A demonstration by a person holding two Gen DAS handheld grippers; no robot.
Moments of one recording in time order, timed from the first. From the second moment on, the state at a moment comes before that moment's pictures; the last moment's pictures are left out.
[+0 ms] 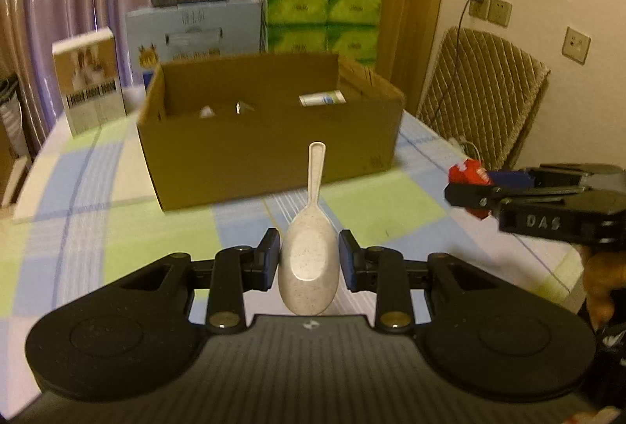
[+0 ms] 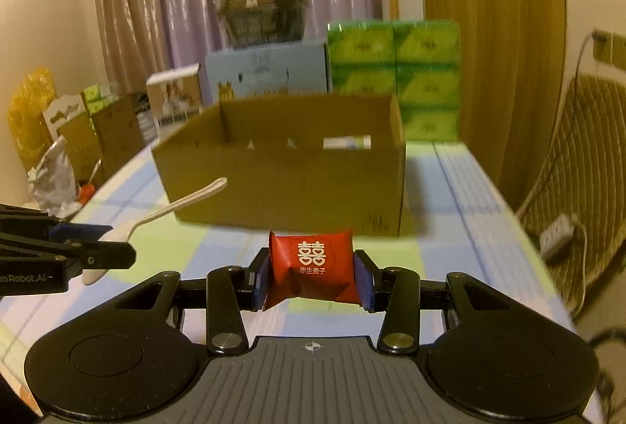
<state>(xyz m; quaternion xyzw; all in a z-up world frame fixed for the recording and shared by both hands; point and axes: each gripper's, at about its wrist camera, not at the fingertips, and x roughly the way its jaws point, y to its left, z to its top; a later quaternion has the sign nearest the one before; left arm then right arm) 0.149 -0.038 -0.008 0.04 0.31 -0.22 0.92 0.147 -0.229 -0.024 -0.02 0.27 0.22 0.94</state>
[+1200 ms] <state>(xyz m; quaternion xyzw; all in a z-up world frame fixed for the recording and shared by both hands) 0.376 -0.019 0.023 0.04 0.31 -0.18 0.93 0.359 -0.150 0.014 -0.03 0.29 0.27 0.92</state>
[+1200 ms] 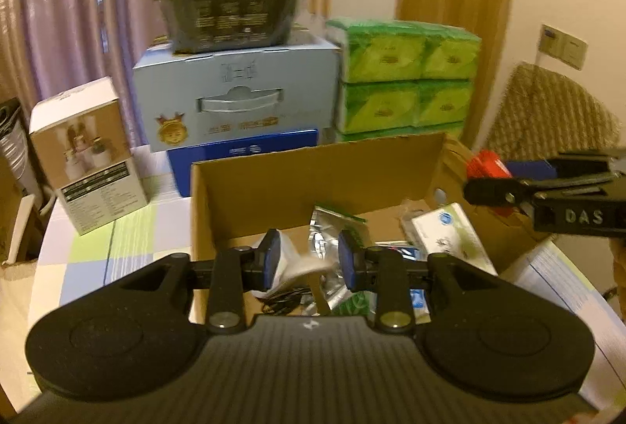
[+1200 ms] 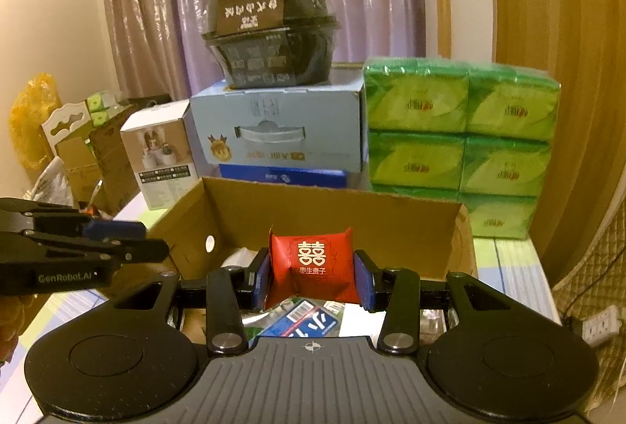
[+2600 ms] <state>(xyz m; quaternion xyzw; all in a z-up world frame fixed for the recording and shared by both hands) 0.369 -0.002 0.019 0.03 0.32 -0.18 0.93 0.385 -0.121 0.012 -0.03 0.31 0.26 0.91</state>
